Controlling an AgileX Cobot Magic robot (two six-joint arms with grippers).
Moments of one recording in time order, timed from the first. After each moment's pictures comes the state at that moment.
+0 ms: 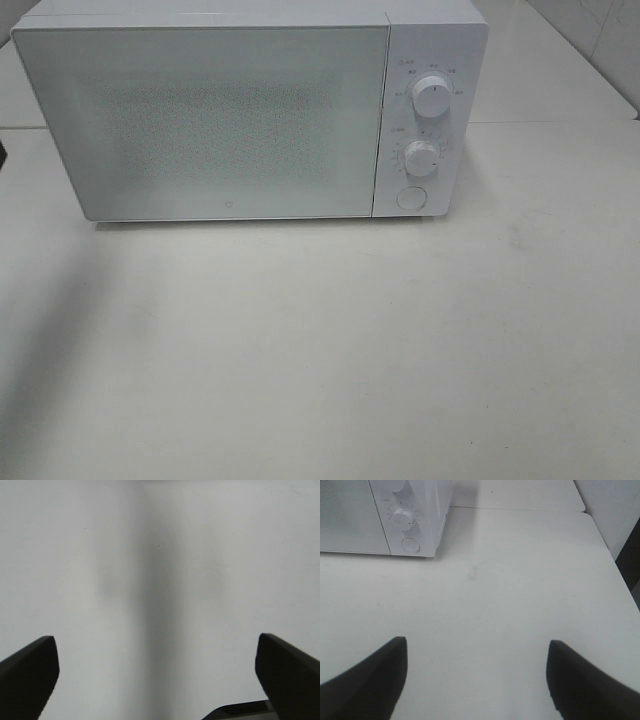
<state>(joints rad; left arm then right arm) -0.08 1.44 -1.21 -0.12 1.13 0.05 -0.02 0.00 -0.50 0.04 0.99 -0.02</state>
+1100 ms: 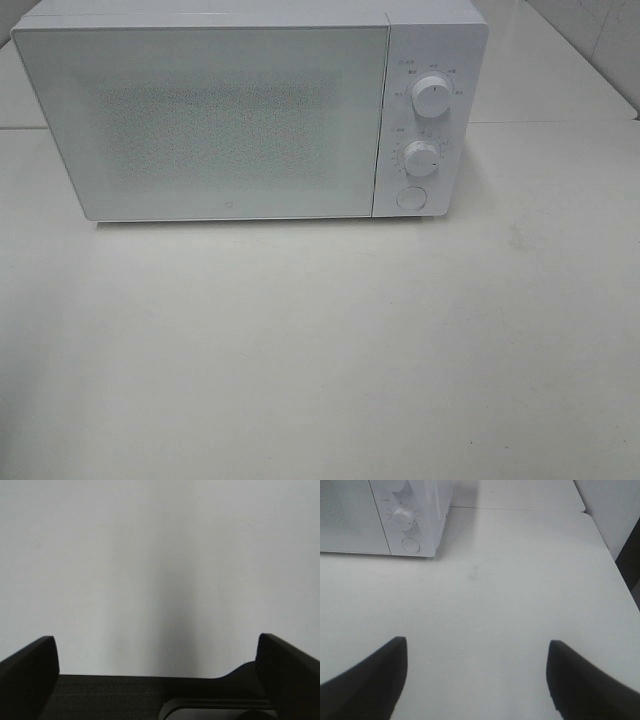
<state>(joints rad) 0.05 0.62 -0.64 -0.08 1.11 0.05 -0.02 0.00 -0.50 0.04 0.99 -0.02</state>
